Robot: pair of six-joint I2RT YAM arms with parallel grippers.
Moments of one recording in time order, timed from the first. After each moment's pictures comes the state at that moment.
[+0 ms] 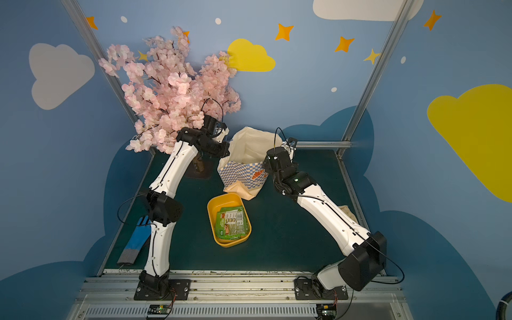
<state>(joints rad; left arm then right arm) -0.33 2.28 2.57 -1.23 0.26 -0.14 0.66 1.45 1.38 -0.48 0.54 0.67</state>
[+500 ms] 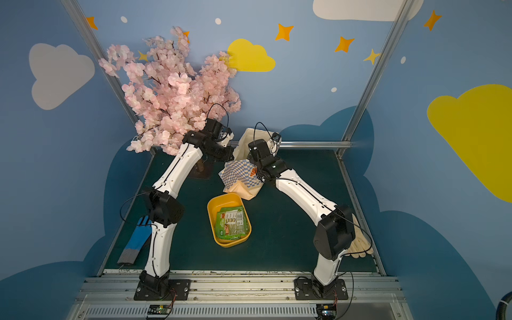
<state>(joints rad) -0.36 2.26 2.48 -1.18 0.28 -0.14 0.68 1.80 1.70 -0.48 0.55 0.79</state>
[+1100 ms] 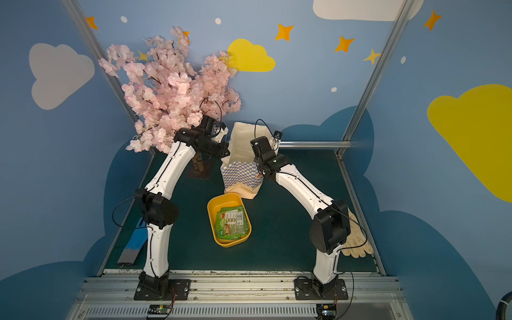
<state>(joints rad) -0.33 2.21 2.46 -1.16 0.31 -0.14 0.61 1.82 1.75 -0.58 0.55 0.68</state>
